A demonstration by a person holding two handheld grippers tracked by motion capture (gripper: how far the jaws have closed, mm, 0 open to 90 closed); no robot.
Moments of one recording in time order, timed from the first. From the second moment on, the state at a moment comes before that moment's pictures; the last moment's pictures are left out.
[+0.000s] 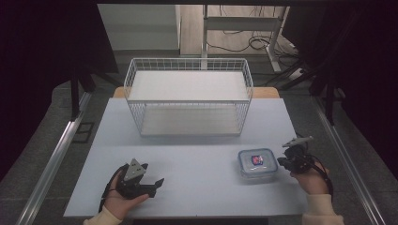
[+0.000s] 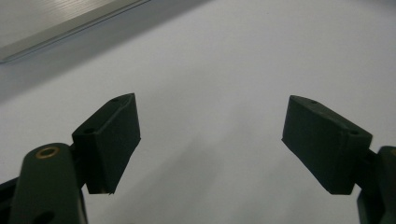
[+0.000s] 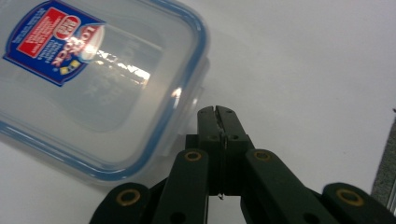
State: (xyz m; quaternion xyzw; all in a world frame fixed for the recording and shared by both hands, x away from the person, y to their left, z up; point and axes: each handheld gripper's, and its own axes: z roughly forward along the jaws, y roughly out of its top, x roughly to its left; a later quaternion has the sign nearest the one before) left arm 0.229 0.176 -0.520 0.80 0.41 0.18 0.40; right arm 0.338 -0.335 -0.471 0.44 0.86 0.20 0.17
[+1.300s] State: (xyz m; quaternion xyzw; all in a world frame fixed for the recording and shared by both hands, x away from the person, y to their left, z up) left arm 0.229 0.176 -0.521 0.80 0.41 0.18 0.40; right arm 0.327 -0.259 -0.481 0.36 0.89 0.23 0.12
